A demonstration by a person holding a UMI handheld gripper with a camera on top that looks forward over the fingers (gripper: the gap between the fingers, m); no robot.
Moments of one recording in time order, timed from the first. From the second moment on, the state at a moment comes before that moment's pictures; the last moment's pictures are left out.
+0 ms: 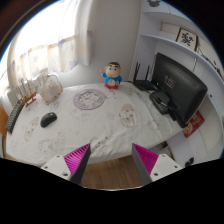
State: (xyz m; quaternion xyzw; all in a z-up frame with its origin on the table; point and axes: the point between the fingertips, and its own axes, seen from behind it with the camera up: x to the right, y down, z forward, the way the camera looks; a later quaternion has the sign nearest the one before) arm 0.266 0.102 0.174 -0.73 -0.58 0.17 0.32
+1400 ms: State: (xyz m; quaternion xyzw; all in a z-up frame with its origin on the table) arm 0.038 -0.230 -0.009 -0.66 -0.64 0.26 0.27
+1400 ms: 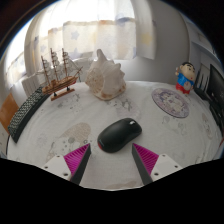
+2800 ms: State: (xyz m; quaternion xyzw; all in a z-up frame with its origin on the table) arm -0.088 -0.118 0.113 -0.62 -0.64 0.31 0.34
